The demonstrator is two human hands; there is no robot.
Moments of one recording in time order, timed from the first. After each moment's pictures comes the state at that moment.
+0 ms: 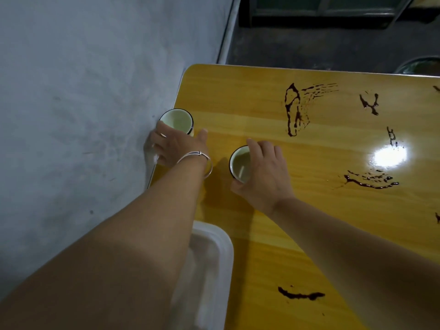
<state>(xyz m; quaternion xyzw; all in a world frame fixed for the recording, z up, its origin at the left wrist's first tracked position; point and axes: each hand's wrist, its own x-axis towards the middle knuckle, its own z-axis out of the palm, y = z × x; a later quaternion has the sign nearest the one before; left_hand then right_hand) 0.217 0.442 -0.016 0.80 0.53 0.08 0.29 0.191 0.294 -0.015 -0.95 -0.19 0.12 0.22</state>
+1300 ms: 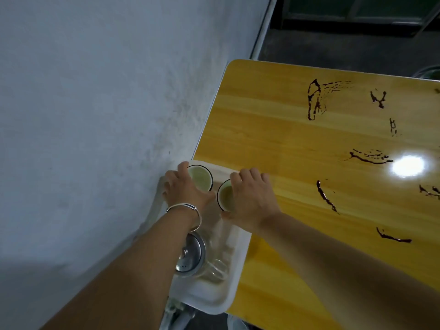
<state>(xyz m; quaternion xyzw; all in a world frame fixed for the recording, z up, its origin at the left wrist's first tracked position) 0.008 0.443 0.059 0.87 0.43 -0.10 0.20 0.049 0.315 0.068 -0.91 -0.36 0.20 0.11</state>
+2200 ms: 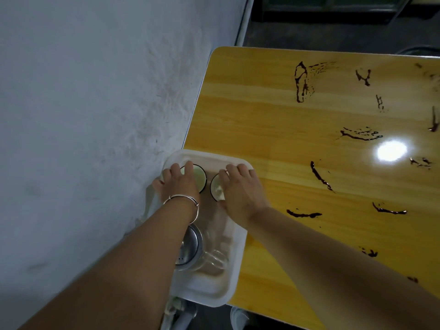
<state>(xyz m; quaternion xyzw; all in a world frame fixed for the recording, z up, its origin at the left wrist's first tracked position) -0.005 0.457 0.021 0.93 0.28 -0.24 -0.03 0.027 0.324 0.029 -0.91 -0.36 0.17 0.09</state>
